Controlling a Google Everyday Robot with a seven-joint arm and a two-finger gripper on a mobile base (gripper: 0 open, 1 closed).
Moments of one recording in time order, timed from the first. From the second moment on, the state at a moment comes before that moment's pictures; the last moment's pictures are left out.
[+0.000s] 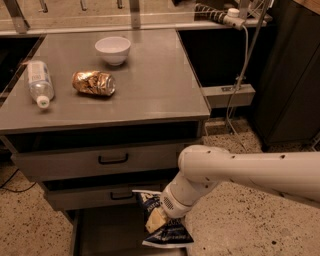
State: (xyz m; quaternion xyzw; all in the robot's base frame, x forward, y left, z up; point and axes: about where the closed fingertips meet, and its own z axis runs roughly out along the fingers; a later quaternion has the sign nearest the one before) arm 0.385 -0.004 0.586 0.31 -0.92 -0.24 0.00
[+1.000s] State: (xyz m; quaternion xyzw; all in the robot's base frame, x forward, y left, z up) arm 0.369 0.013 0.531 0.29 -0.92 -0.25 0.03
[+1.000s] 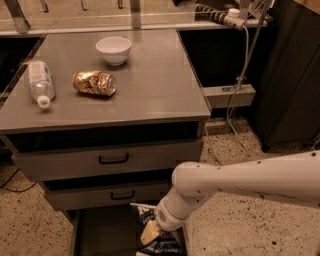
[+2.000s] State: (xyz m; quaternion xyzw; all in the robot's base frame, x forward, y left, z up) arm 0.378 0.035 0.441 0.22 -0.93 -0.29 0.02
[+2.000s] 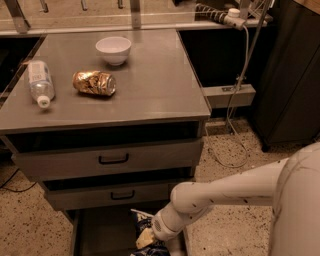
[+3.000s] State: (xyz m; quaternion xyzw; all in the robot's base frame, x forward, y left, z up) arm 0.399 0.026 0.353 0.13 -0.93 -0.34 0.00
